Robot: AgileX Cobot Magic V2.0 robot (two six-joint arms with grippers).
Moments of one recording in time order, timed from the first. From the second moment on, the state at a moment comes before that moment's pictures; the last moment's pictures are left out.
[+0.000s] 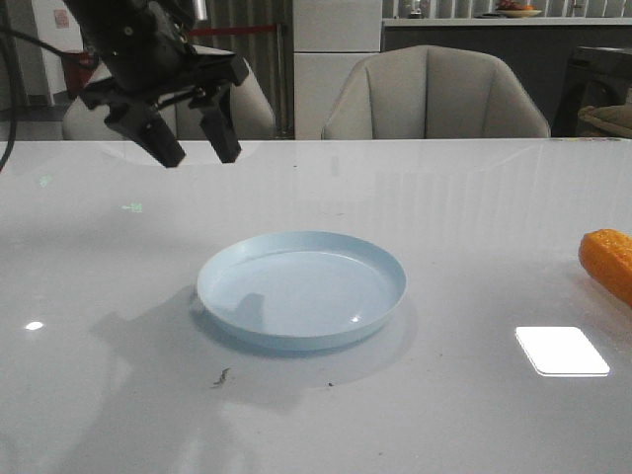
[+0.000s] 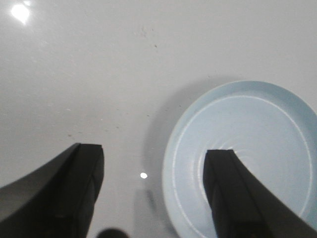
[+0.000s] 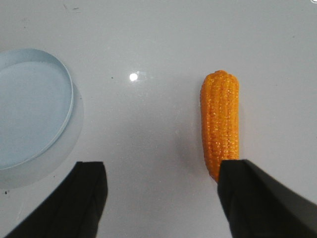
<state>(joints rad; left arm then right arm) -0.34 2.00 -1.74 -0.25 0.95 0.17 0.10 1.00 -0.73 0.13 0.54 0.02</state>
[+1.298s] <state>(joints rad) -0.01 1.00 -0.72 0.03 0.38 0.09 0.06 1.02 -0.74 0.13 0.57 0.07</state>
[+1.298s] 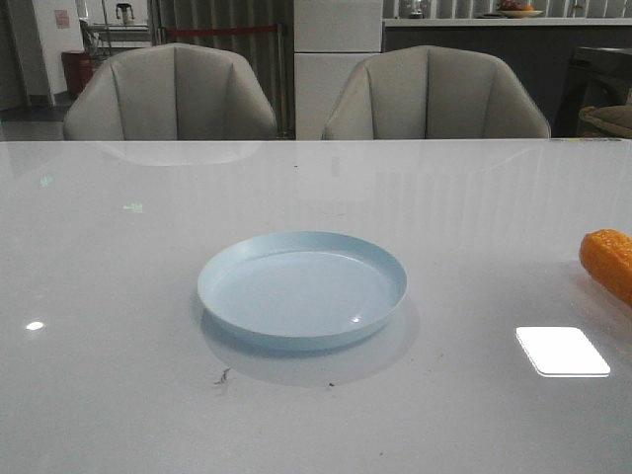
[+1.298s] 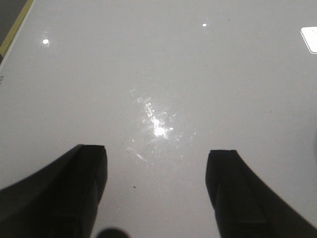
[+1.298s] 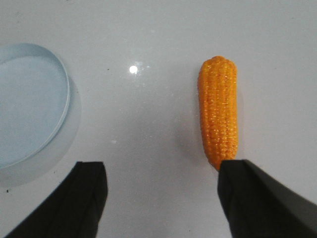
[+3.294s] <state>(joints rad) -0.01 0.95 -0.68 -0.12 0.46 0.09 -0.02 2.01 -1.43 0.05 0.96 -0.03</state>
